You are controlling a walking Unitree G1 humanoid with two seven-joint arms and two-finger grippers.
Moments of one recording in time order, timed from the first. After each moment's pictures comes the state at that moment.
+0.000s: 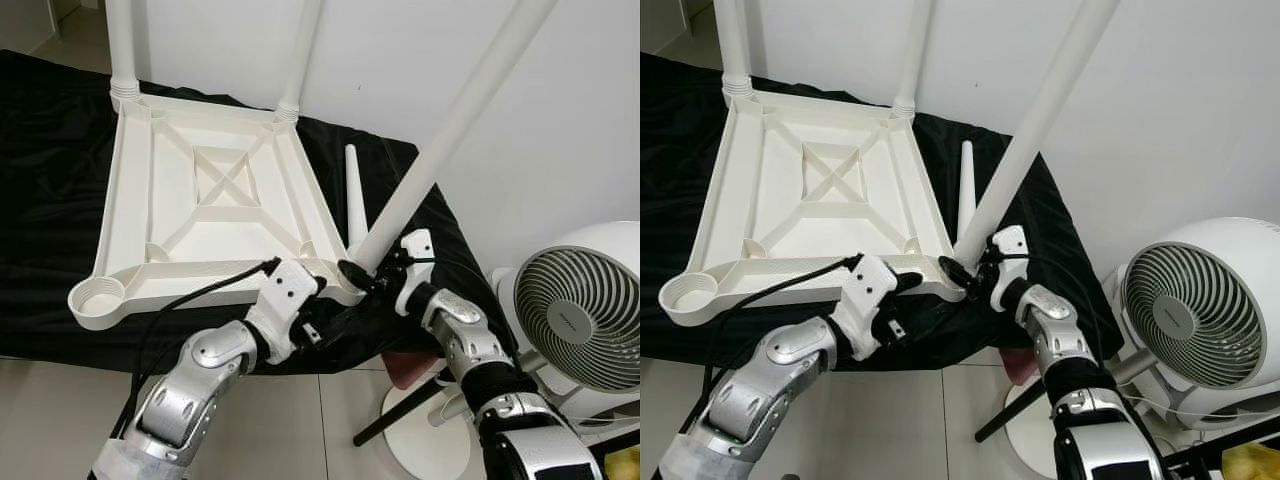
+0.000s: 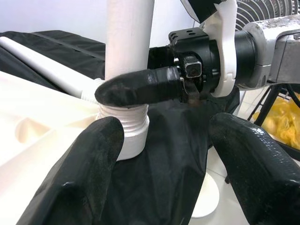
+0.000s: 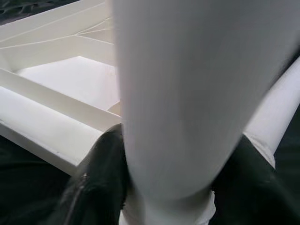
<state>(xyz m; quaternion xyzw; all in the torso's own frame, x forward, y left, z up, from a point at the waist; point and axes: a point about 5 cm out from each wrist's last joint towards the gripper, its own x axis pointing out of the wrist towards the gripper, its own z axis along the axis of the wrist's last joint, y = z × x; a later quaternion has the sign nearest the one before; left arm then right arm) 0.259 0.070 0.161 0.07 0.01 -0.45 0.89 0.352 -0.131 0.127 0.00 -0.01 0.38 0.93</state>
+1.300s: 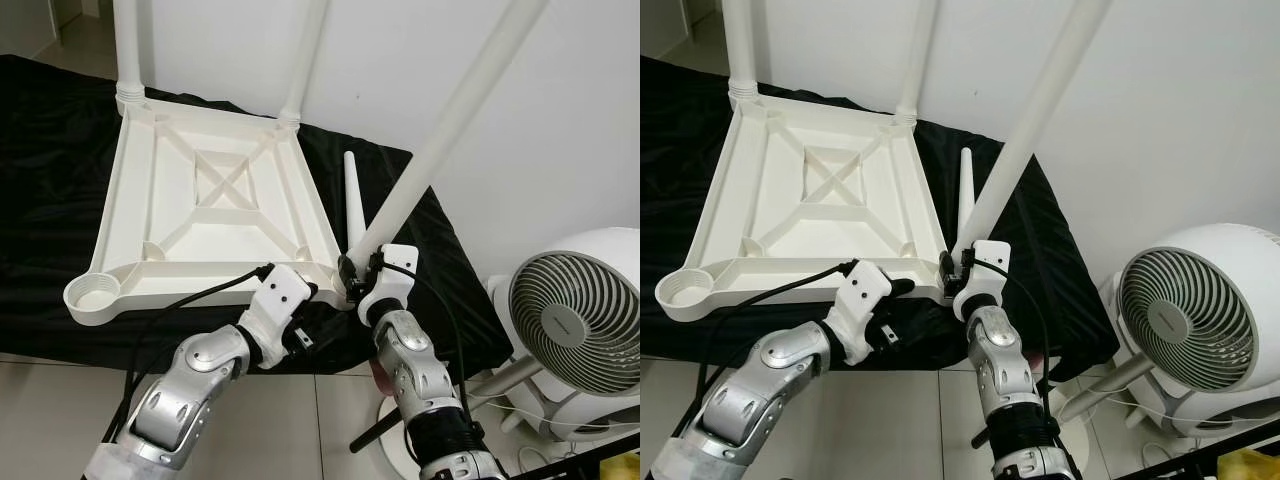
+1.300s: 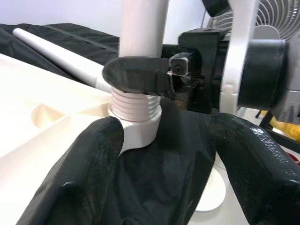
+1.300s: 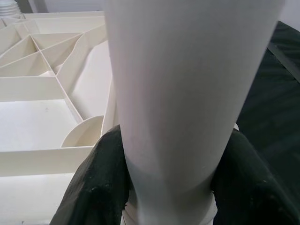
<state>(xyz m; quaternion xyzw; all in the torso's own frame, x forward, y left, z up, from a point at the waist) 0.260 0.083 0.154 0.09 0.02 -0.44 0.90 0.323 -0.084 0.124 0.11 0.01 0.09 0.99</state>
